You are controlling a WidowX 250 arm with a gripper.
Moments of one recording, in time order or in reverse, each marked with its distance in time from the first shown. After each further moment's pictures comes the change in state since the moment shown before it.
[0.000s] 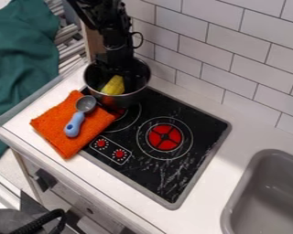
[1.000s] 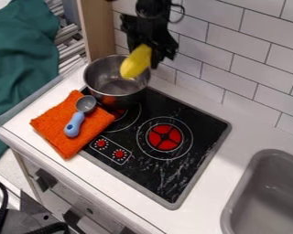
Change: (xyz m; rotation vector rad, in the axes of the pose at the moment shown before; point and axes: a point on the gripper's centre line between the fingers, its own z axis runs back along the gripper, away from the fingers) arm 0.012 -0.071 0.079 0.108 -0.100 -0.128
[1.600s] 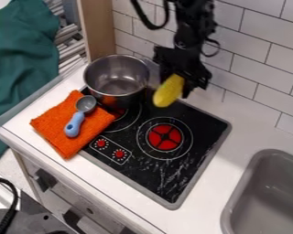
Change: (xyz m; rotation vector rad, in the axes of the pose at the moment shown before) arm 0.005 -0.063 -0.038 -0.041 0.090 -0.016
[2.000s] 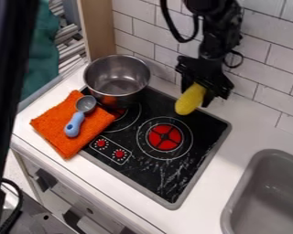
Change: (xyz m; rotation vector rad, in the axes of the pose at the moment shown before) arm 0.013 -0.028 -0.014 -0.015 0.032 -0.033
